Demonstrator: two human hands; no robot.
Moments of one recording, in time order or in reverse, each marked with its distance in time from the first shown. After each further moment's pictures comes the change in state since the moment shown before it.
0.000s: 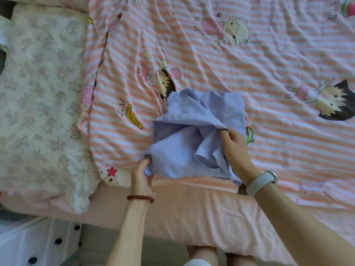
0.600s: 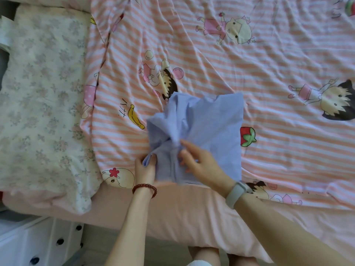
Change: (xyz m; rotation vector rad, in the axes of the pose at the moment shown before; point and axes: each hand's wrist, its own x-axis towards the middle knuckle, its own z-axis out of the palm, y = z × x) left_hand 0.031 -0.016 -0.003 0.428 0.192 -0.090; right_hand -0.030 0.010 0.052 -0.202 -0.412 -0.193
